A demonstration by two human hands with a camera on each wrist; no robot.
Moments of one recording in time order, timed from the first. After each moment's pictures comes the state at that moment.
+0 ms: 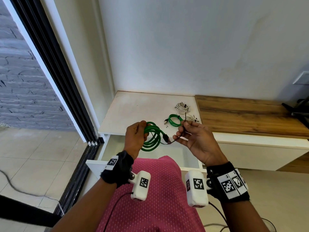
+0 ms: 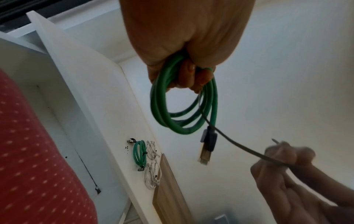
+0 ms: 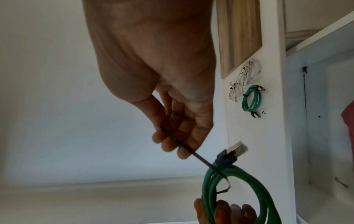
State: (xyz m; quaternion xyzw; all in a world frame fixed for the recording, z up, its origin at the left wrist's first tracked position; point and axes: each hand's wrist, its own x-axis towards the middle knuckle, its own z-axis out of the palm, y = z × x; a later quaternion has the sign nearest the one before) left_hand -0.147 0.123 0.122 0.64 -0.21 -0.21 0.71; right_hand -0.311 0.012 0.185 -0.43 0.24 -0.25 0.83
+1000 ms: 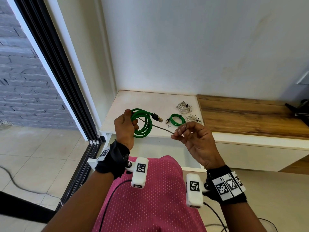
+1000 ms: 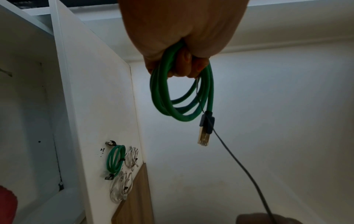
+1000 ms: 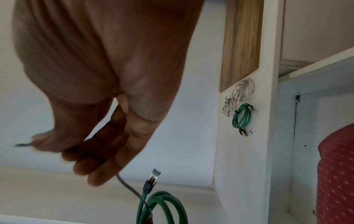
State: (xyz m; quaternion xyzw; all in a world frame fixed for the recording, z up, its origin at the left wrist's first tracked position) left_hand -0.120 0.125 0.147 0.56 -0.09 -0.17 0.81; right_hand -0.310 0.010 0.155 -0.52 -0.01 -0.28 0.81
